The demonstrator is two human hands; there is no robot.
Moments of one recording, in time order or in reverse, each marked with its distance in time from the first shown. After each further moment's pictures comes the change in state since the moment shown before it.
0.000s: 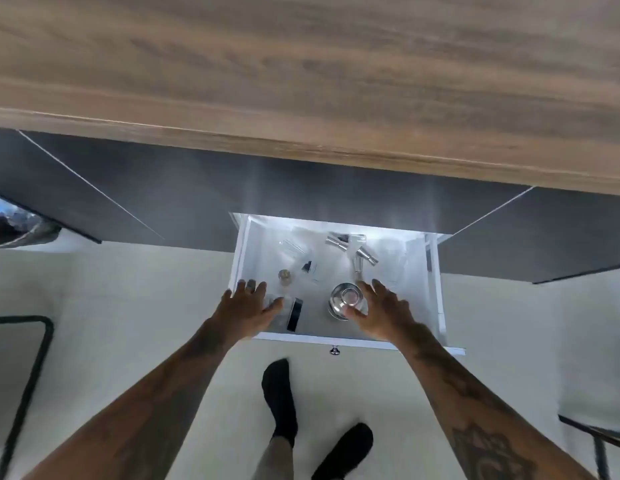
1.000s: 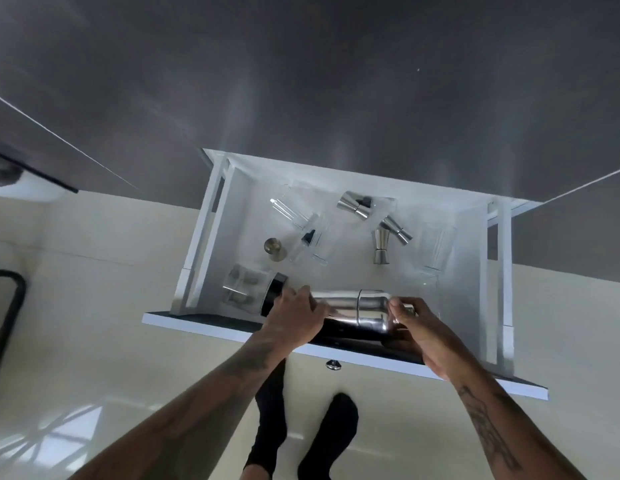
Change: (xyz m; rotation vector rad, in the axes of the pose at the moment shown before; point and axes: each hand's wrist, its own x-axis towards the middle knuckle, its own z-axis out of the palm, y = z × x) left_hand 0.131 0.085 0.138 -0.514 -0.006 -0.195; right_hand 0.106 0.122 0.142 1.253 -0.203 0.237
